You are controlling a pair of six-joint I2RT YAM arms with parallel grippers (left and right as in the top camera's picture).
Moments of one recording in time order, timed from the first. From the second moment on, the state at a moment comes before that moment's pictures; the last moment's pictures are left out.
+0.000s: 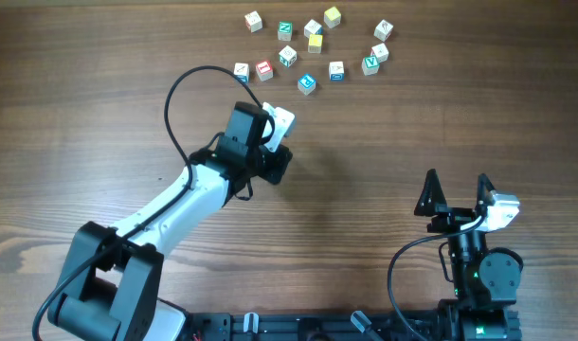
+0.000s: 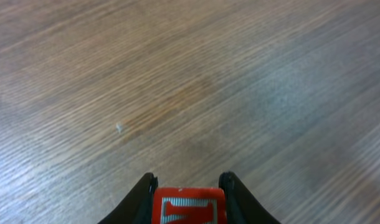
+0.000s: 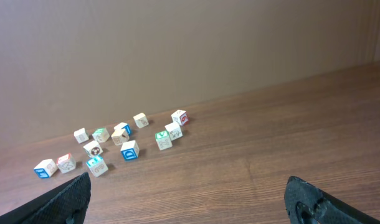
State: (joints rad) left arm -0.45 1.61 0.88 -0.21 0.21 0.00; right arm 0.00 0.03 0.01 0.00 0.00 0.25
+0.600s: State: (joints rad) left arm -0.51 1.79 0.85 0.14 0.19 -0.03; right arm 0.00 0.03 0.01 0.00 0.00 0.25
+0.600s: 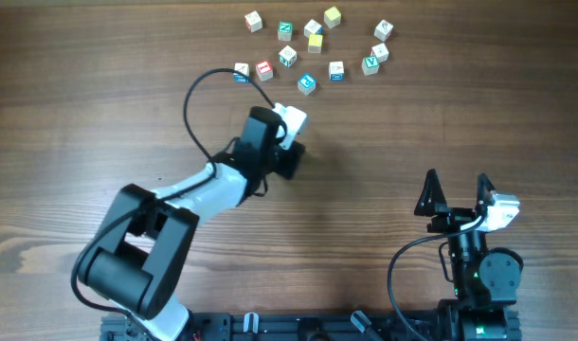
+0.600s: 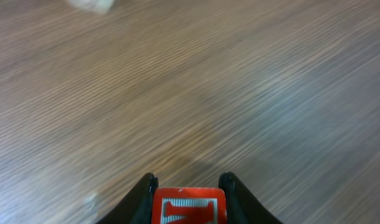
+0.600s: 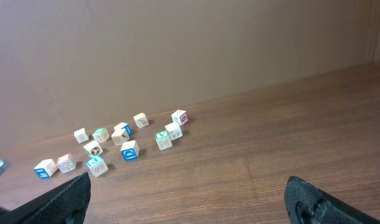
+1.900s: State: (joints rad) left arm -0.48 1.72 1.61 -0.32 0.04 -0.08; right arm 0.00 0.03 0.01 0.00 0.00 0.25
